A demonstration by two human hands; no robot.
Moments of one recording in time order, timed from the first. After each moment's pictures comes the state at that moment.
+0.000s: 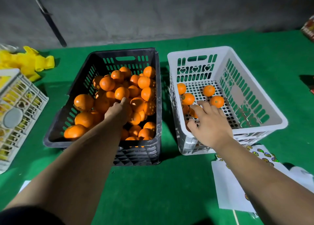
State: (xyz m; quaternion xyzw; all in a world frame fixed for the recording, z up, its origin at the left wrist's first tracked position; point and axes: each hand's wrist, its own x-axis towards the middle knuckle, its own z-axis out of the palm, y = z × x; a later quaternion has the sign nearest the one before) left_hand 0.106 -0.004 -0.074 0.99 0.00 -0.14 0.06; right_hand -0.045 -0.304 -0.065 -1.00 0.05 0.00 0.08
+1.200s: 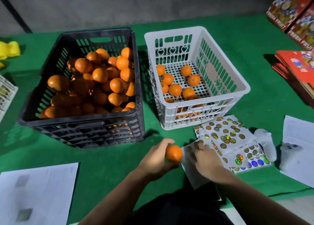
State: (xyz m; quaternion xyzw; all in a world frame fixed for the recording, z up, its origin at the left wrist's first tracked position) left_hand -0.153 -0.091 -0.165 0.84 -0.24 -0.28 0.39; right_hand -0.222 -0.320 -0.208 -0.97 0.11 0.22 0.04
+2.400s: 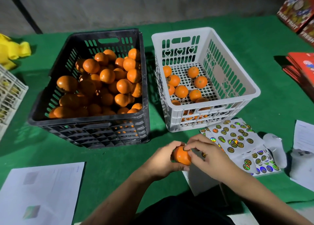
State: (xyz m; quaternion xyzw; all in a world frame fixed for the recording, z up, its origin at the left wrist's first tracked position) left_hand -0.145 -0.095 -0.149 0.76 -0.24 -0.35 0.49; right_hand -0.224 -0.299 -0.116 -0.91 -0.04 -0.02 0.40
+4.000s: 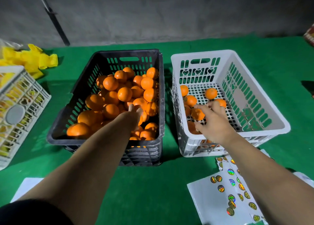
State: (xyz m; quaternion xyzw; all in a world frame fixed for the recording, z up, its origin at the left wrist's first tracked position) left_hand 0.080 -0.033 -0.059 0.95 -0.04 -0.30 0.10; right_hand -0.032 -0.324 -0.076 -0.97 0.04 -0.05 0.24
